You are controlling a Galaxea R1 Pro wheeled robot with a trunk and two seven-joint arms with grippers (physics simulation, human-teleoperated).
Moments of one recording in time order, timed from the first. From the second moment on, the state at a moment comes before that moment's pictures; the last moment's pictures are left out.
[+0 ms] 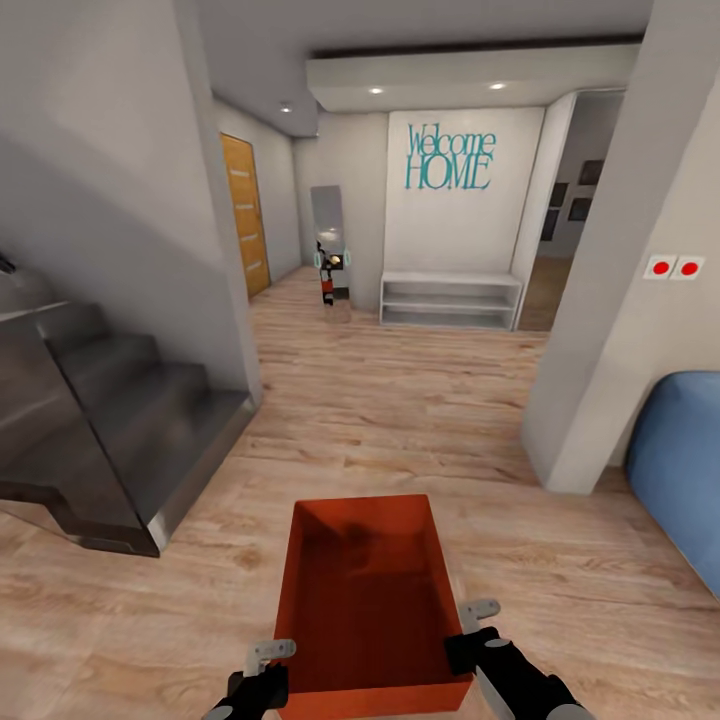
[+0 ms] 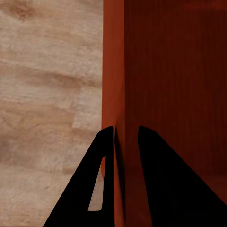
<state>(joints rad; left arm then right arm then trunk) -0.44 -0.11 0.16 -0.21 -0.08 -0.16 -0.02 -0.53 0.03 0.14 -0.31 0.05 0.18 -0.02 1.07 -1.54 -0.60</state>
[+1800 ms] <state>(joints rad) -0.44 -0.11 0.16 -0.21 -0.08 -0.16 -0.02 -0.53 0.03 0.14 -0.31 0.05 0.18 -0.02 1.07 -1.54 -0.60</state>
